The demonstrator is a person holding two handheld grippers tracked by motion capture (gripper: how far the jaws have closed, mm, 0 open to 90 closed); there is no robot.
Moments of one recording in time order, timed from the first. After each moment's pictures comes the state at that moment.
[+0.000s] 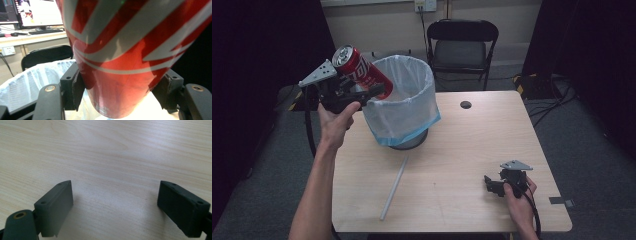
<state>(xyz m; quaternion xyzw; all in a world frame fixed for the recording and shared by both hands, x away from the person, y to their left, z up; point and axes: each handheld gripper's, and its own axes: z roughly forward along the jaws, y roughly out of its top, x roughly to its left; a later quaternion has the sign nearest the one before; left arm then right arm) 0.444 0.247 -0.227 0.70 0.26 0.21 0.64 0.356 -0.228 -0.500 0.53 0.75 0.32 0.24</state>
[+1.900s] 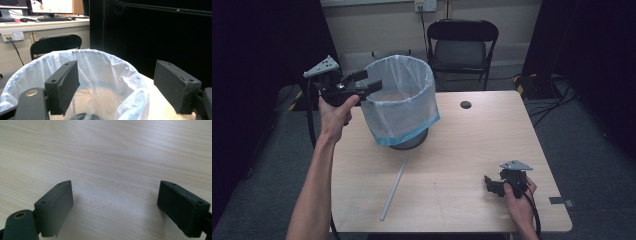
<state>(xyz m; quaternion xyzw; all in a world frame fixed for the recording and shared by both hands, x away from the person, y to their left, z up) 0.463 0.259 -0.235 0.70 0.30 0.19 0.62 0.356 -0.228 -0.500 0.53 0.75 0.32 0.24</state>
